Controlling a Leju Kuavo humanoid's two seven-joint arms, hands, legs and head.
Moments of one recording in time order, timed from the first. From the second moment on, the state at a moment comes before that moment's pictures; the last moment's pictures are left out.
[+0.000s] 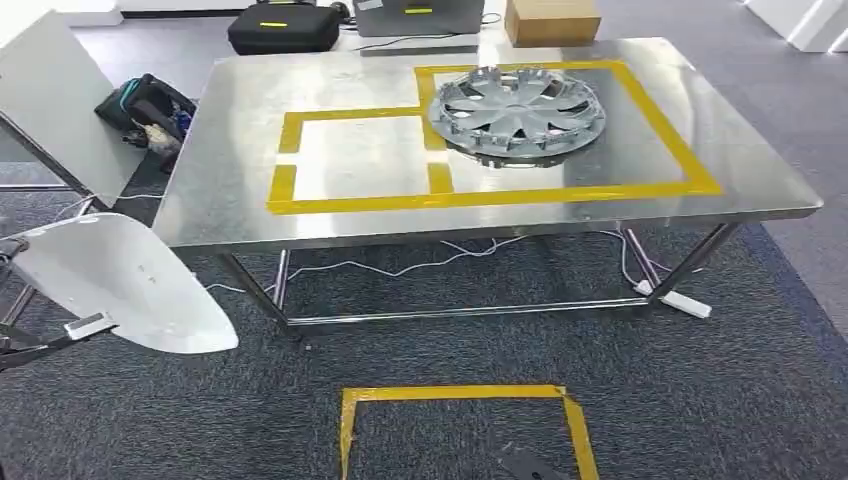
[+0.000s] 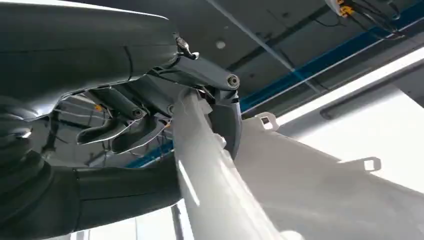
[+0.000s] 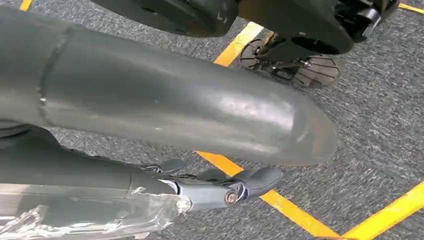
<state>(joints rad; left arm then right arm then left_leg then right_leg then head) -0.36 0.47 -0.38 -1.41 -1.47 0.55 -0.17 -0.06 0.19 -0.85 -0.19 1.35 -0.18 -0.26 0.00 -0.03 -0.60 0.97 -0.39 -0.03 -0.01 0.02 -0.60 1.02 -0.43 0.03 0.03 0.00</state>
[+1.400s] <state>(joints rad) -0.28 0.37 -0.39 -1.40 -1.48 0.58 -0.17 -0.06 0.19 -0.83 -0.19 1.34 -0.21 -0.27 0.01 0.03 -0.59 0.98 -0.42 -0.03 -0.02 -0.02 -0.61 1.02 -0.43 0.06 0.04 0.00</state>
